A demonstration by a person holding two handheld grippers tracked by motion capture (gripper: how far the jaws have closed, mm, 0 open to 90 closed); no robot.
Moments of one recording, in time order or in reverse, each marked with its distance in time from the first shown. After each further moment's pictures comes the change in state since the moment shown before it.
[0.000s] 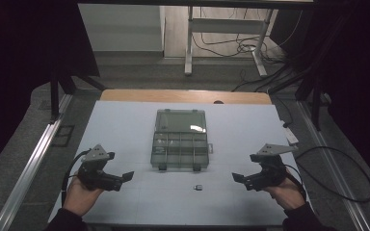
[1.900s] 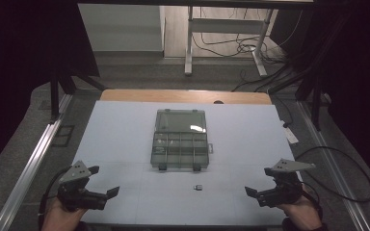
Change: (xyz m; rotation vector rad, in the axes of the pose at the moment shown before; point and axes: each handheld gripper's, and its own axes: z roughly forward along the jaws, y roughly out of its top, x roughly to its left) left arm -0.015 -0.033 -0.042 -0.011 0.028 -0.029; right arm 0.009 -0.034 -0.031 0.024 -0.070 0.031
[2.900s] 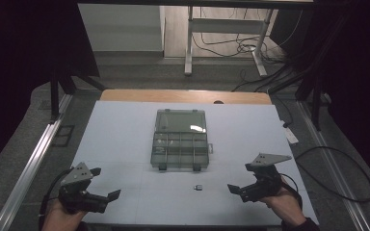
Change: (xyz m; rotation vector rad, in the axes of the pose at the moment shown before) left arm -0.006 0.000 0.000 0.020 -0.007 0.031; right arm 0.020 0.025 0.036 0.027 0.100 -0.066
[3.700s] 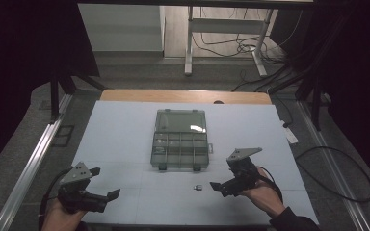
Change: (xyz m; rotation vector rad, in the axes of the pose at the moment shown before) left arm 0.002 -0.001 0.000 -0.006 -0.005 -0.016; right arm 0.015 0.025 0.047 0.111 0.014 -0.046
